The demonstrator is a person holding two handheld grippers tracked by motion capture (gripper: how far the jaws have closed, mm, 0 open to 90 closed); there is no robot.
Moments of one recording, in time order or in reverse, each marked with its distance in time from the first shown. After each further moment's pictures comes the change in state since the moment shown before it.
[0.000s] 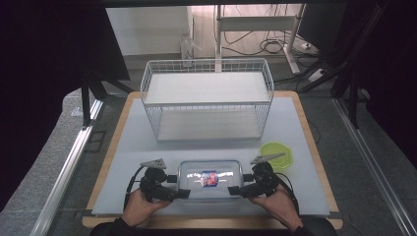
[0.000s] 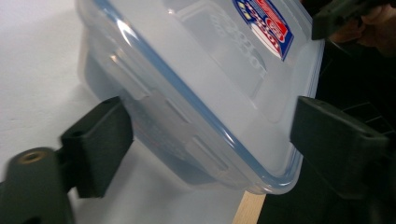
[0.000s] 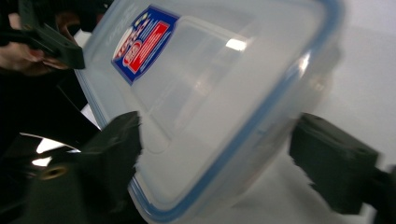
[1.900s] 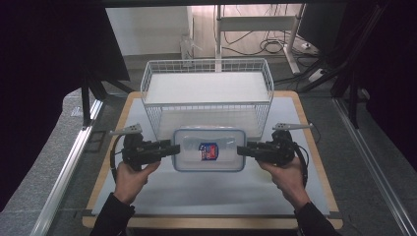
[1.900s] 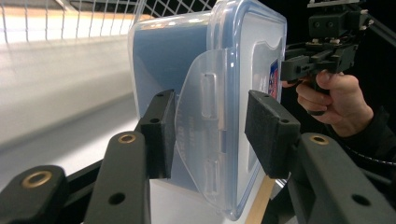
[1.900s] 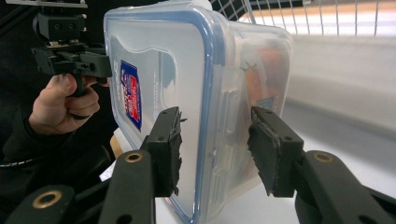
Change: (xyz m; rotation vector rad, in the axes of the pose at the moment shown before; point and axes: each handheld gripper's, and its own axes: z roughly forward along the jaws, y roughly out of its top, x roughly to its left) left arm -0.015 0.085 -0.075 -0.325 0.010 -0.018; right arm 0.010 0.075 -0.070 -0.307 0.048 -0.010
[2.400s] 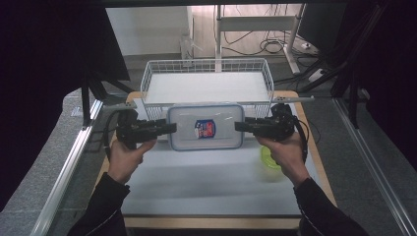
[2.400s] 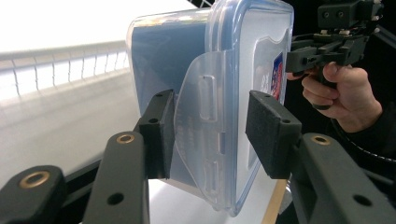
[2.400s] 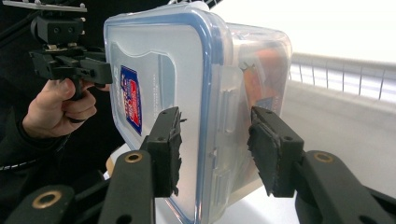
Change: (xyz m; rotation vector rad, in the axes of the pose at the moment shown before) left arm 0.001 0.057 -0.011 -0.011 0.031 0.038; right arm 0.007 0.064 0.000 -0.031 -0.009 -0.062
